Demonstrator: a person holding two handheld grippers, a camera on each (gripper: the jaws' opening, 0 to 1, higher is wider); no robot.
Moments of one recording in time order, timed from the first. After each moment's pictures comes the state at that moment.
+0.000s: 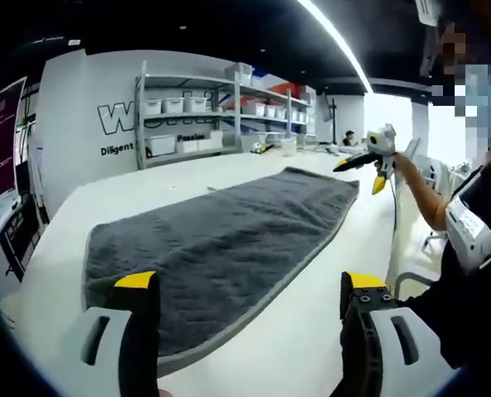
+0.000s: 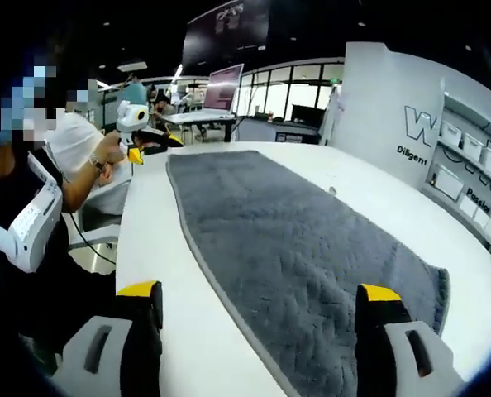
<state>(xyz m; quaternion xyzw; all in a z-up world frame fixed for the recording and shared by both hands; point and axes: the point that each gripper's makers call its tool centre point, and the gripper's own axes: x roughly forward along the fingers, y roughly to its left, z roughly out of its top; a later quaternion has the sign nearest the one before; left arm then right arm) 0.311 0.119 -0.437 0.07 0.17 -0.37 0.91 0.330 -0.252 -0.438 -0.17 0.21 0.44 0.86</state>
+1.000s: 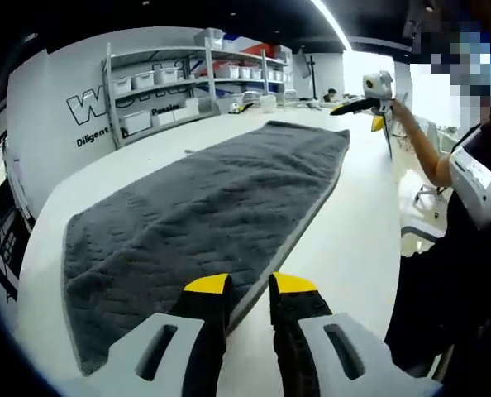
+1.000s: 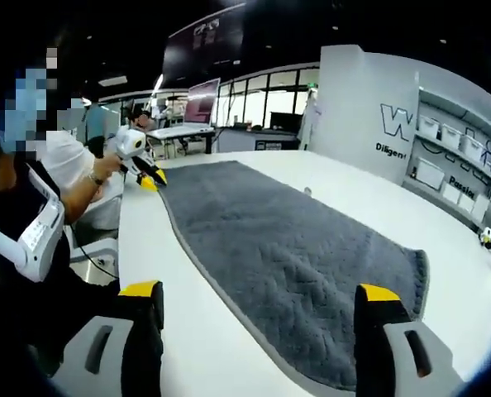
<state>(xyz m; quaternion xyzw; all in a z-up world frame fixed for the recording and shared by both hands) 0.321 0.113 -0.484 0.15 0.24 -0.40 0.87 0.323 -0.279 -0.424 -0.13 0.20 0.41 0.88</state>
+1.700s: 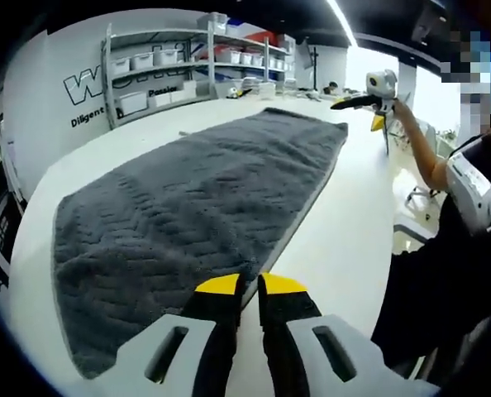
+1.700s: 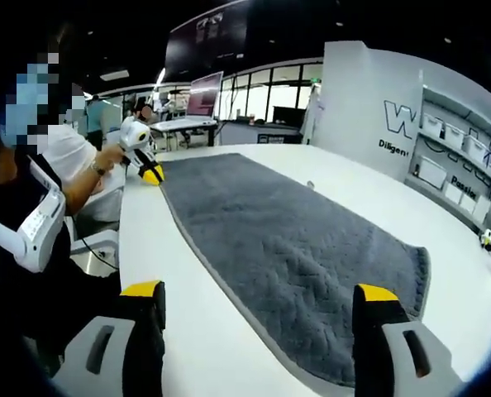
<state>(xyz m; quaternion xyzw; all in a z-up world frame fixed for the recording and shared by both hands) 0.307 0.112 -0.493 0.15 0.29 -0.41 0.85 0.317 -0.278 -0.435 -0.16 0.22 0.41 0.87</state>
